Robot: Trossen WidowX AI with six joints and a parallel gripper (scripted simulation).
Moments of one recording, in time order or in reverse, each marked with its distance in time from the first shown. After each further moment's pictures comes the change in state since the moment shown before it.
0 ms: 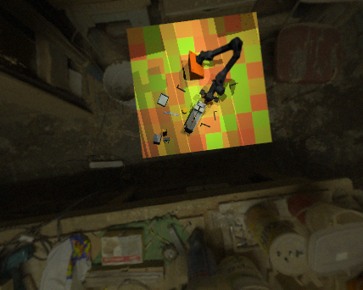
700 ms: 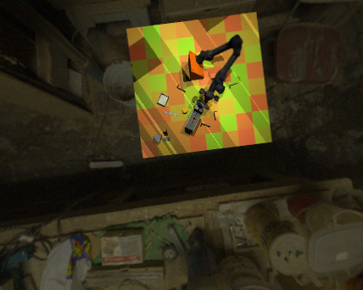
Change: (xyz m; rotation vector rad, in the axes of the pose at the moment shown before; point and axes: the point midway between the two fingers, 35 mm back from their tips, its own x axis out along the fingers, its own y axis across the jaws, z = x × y) arm -0.015 -0.006 0.015 -0.006 -0.003 0.011
